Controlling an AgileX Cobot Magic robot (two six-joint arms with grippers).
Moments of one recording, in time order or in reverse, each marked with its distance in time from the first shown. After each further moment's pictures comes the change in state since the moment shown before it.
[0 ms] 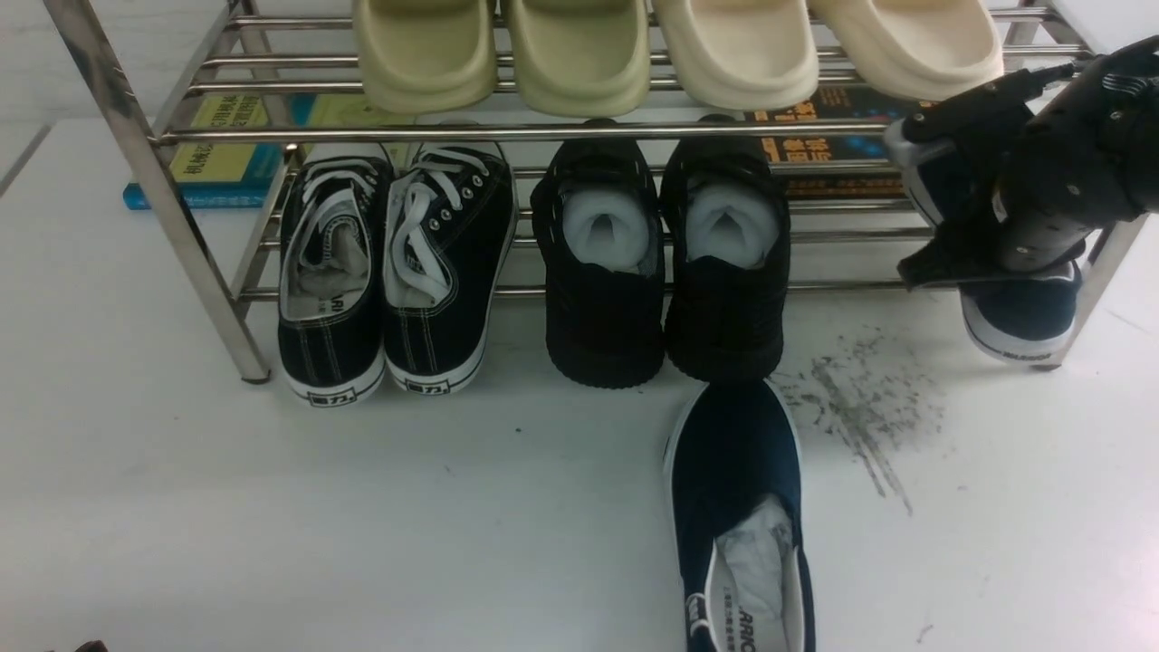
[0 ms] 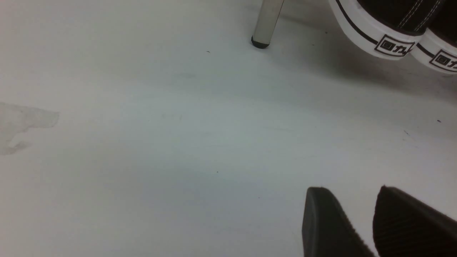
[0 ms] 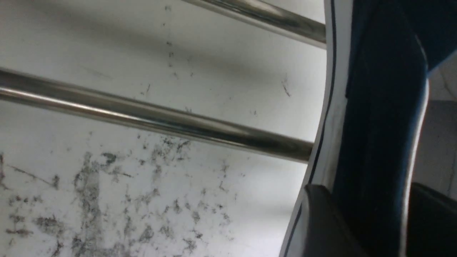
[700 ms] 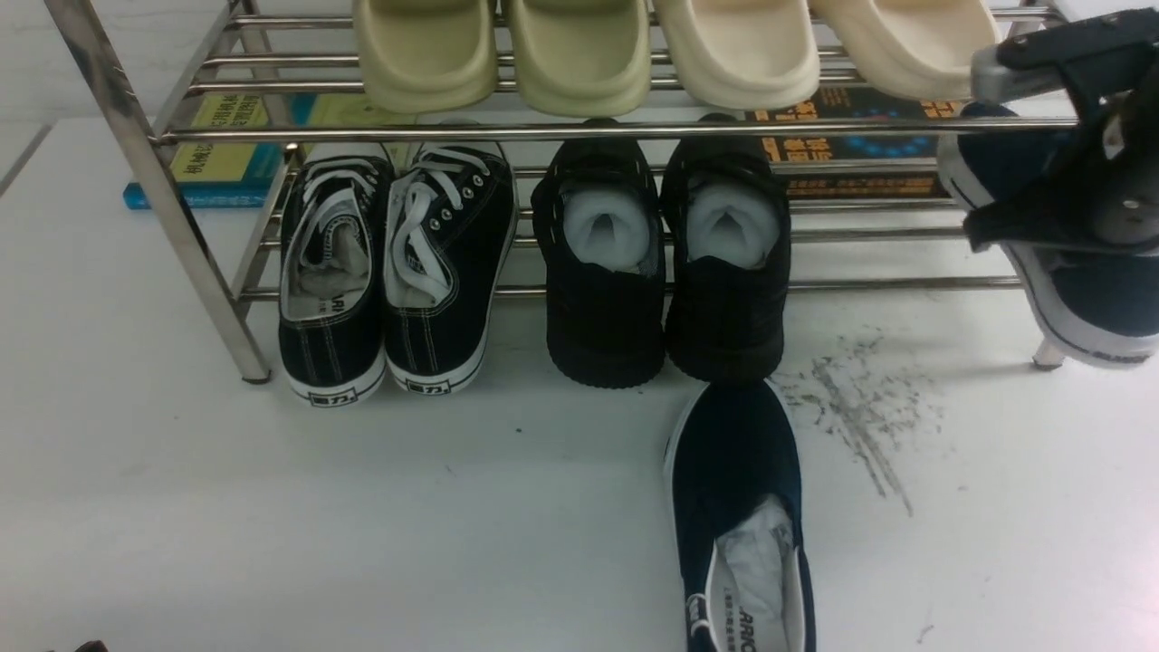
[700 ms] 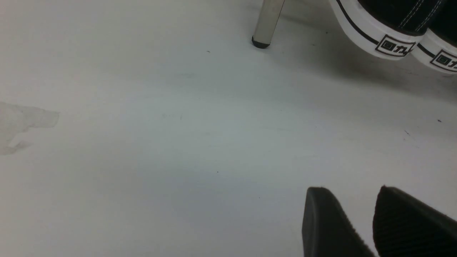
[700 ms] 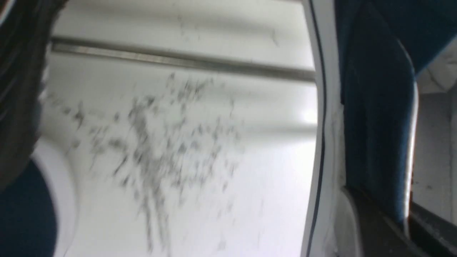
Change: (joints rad) right arm 0.000 -0.264 0.002 0.251 0.259 -0.098; left arm 0.000 0.000 0.001 0.000 0.000 0.000
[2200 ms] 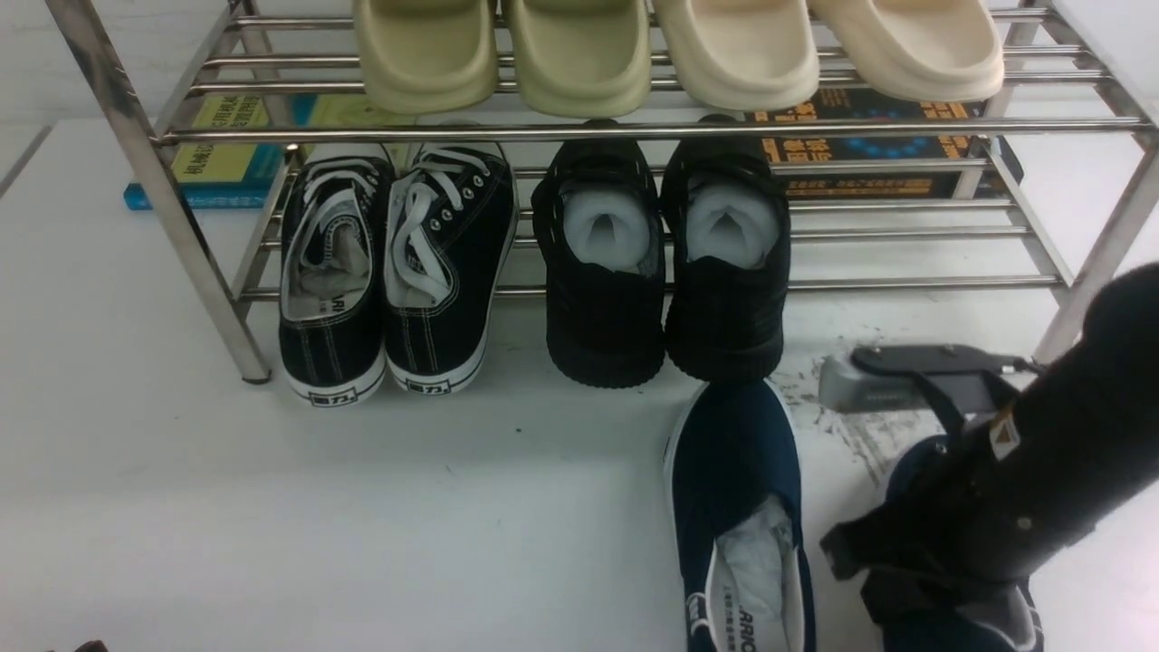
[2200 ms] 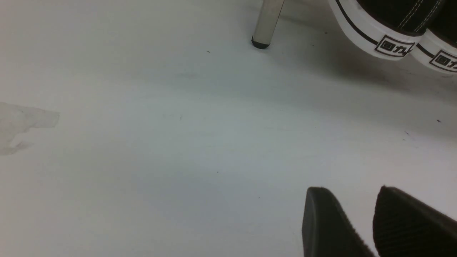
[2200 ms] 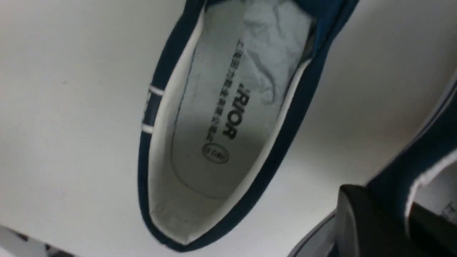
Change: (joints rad) right arm 0.263 -0.107 0.399 0.541 -0.037 -0.107; left arm 0.000 0.000 0.000 0.000 0.000 0.000
